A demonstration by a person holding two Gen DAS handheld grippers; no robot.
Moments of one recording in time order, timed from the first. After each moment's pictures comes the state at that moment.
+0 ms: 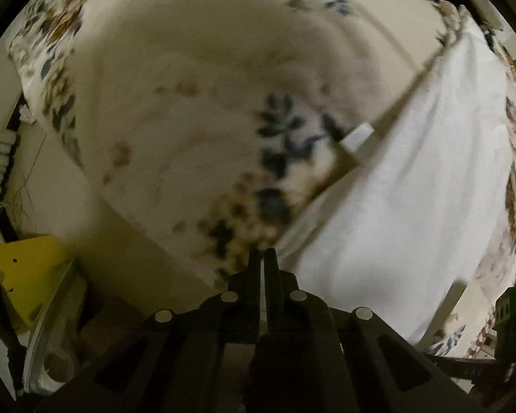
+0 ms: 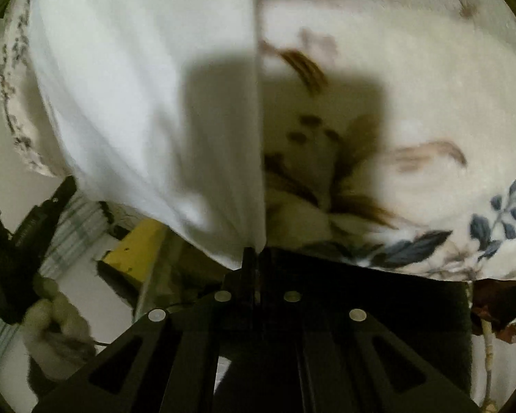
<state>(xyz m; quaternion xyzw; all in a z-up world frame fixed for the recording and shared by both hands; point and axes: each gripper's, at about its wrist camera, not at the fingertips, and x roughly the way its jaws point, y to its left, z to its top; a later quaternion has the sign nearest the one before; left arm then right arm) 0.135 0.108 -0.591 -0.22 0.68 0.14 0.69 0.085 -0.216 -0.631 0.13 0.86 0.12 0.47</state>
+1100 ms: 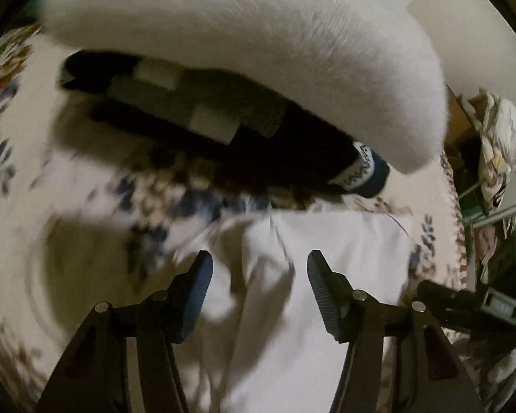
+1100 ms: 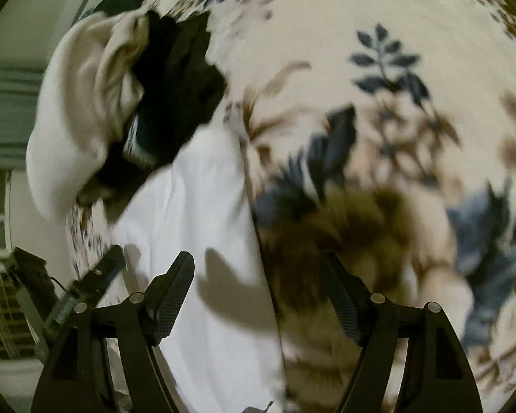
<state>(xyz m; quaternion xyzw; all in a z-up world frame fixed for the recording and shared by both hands) 0.614 0.004 -0.553 -0.16 0.55 -0.09 0.81 0.574 -0.381 -0.523 0.31 0.63 0.07 0.71</state>
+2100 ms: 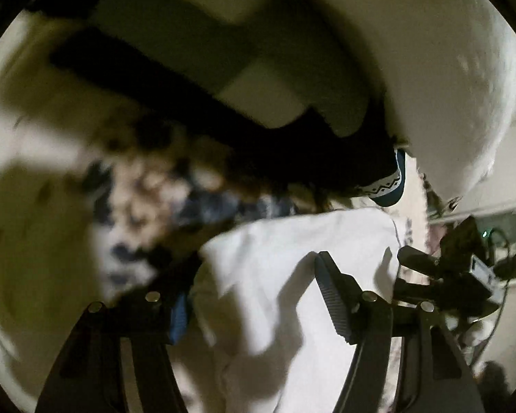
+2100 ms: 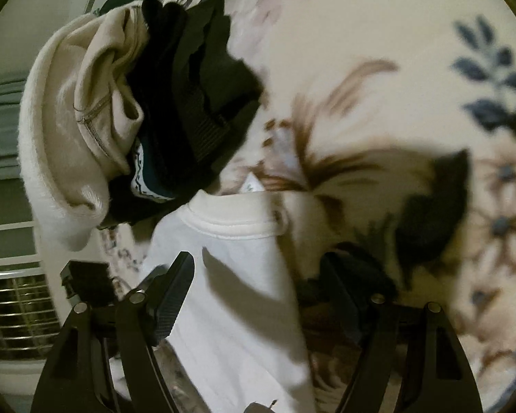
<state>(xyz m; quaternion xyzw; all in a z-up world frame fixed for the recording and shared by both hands) 0.635 0.062 -0.593 -0.25 0.58 -0.17 0.75 0.638 -0.337 -0.554 0.37 0.63 0.14 0.67</state>
